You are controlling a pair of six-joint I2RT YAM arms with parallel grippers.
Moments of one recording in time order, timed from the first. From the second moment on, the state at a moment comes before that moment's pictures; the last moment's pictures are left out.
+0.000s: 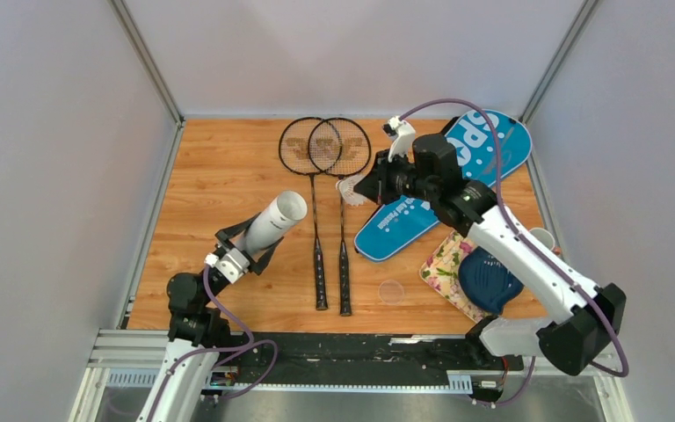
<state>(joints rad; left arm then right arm) -0.18 0.18 0.09 0.45 0.61 0.22 0.62 1.31 1.24 -0.35 -0.24 0.40</state>
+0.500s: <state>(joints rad) -0.18 0.21 0.09 0.46 0.73 0.22 0.76 1.35 1.64 -0.64 -0.53 0.33</state>
